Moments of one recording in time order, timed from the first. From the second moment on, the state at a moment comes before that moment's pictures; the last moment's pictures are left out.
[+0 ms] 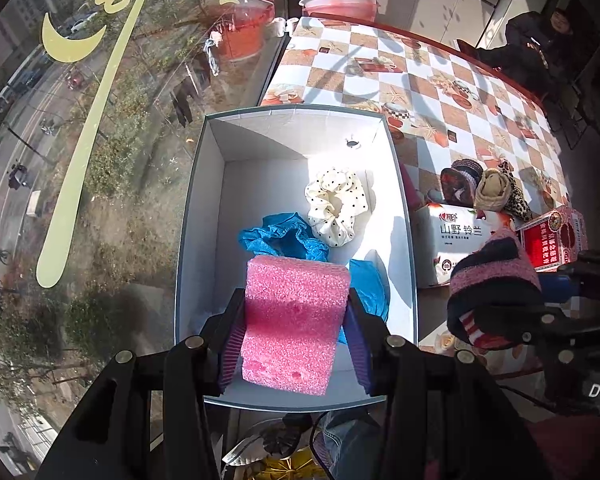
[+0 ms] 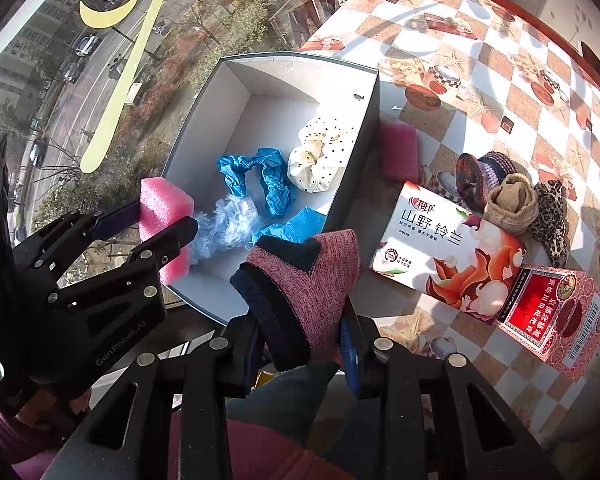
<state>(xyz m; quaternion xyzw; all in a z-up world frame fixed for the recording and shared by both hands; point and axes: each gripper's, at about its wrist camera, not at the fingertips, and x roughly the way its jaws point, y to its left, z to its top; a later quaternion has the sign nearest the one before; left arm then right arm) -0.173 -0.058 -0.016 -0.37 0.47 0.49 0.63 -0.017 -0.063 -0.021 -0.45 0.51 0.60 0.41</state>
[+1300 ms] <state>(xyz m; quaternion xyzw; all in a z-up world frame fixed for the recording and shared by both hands) -0.185 -0.004 -0.045 -0.39 0.47 0.52 0.59 -0.048 0.021 -0.028 -0.46 0.49 0.61 0.41</state>
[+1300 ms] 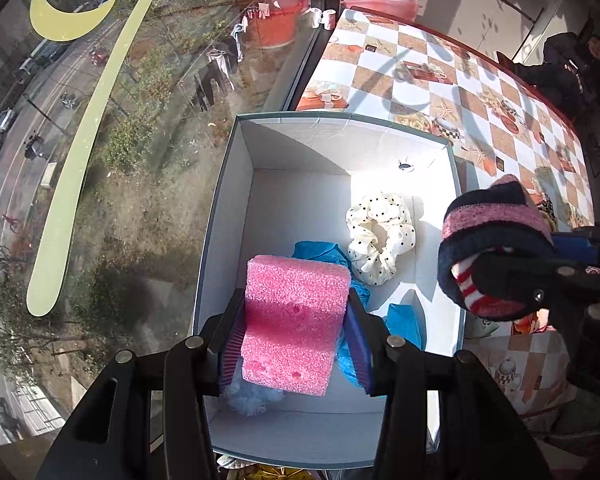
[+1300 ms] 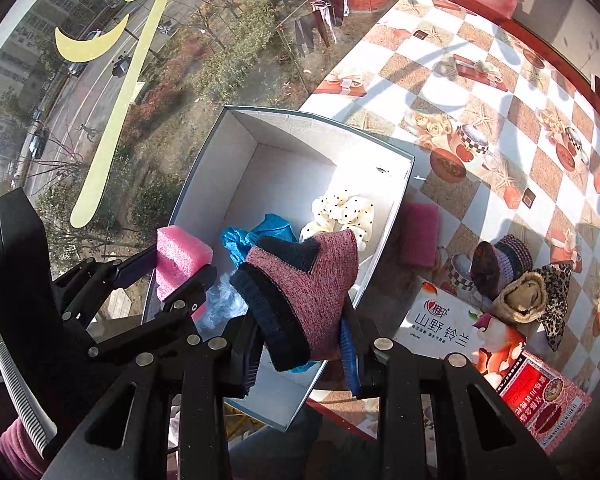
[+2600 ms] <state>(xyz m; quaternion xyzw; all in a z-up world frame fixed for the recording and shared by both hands) -0.188 0.007 -0.055 -0.43 0.43 0.52 0.60 -0.033 0.055 -0.037 -0.45 0.52 0.60 0.42</state>
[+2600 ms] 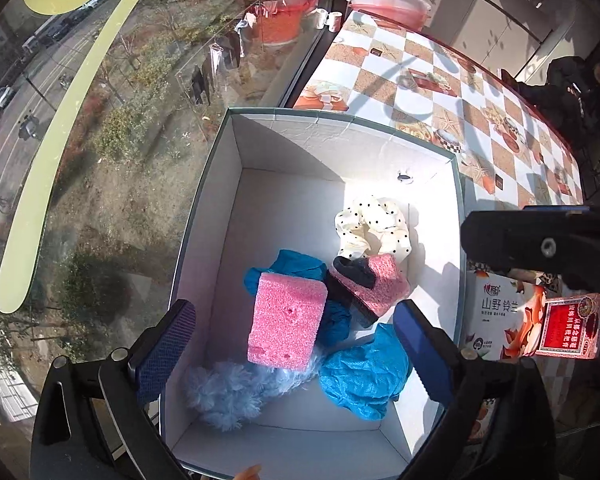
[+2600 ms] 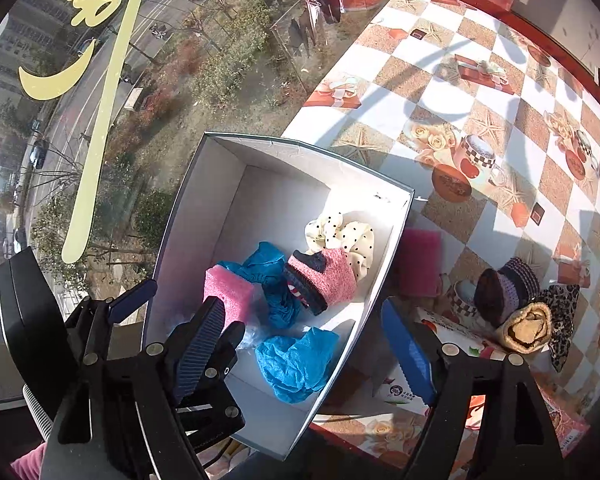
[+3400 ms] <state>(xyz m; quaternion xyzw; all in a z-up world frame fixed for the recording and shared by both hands) 0.033 0.088 -0.062 -0.41 0.51 0.34 0.67 0.243 -0.006 0.015 -0.29 0.65 0.46 0.53</state>
